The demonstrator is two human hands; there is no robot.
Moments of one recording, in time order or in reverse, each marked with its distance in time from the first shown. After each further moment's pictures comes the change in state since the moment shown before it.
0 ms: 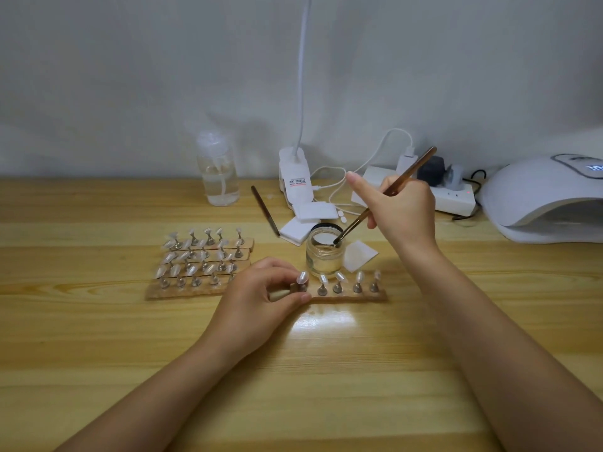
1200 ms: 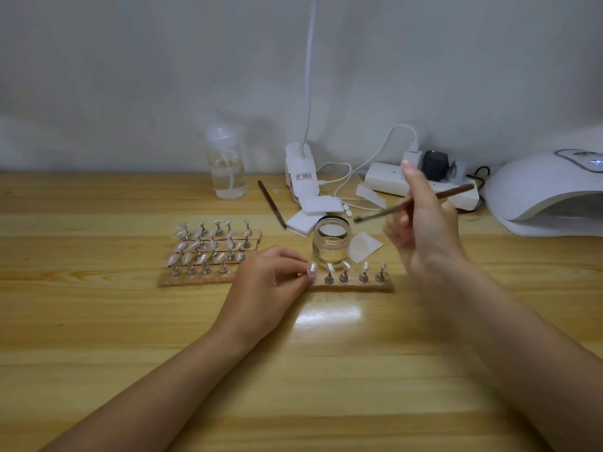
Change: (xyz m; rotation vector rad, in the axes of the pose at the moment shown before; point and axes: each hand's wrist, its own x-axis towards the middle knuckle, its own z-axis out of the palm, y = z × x) left_hand -0.003 0.002 0.000 0.075 0.058 0.041; right_hand -0.035 -0.024 -0.021 0.726 -0.008 0.438
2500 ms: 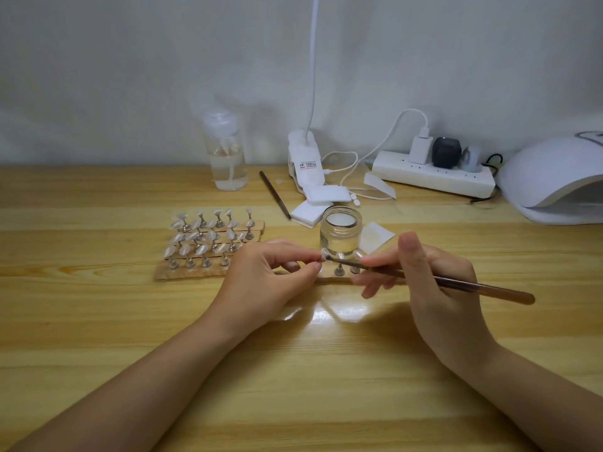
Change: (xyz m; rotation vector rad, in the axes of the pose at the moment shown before) left_hand 0.001 -0.005 -0.007 -0.305 -0.043 -0.087; right_hand -0.055 0.050 -0.028 -0.326 -0.395 -0.501
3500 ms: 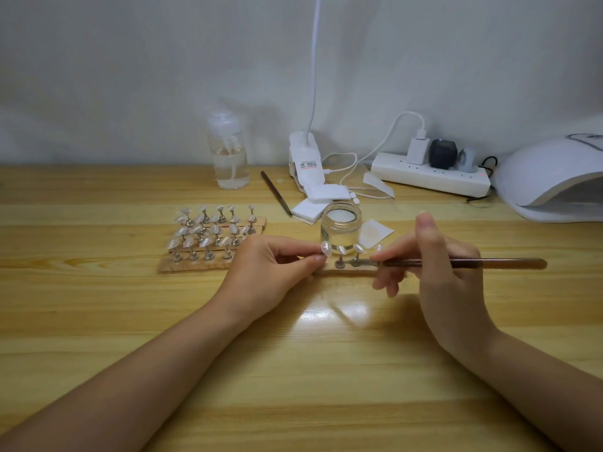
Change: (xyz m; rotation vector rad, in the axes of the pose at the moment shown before) left_hand -0.001 -0.002 0.002 -0.032 -0.013 -0.052; right_hand 0.000 -0.005 0.000 0.055 0.090 0.065
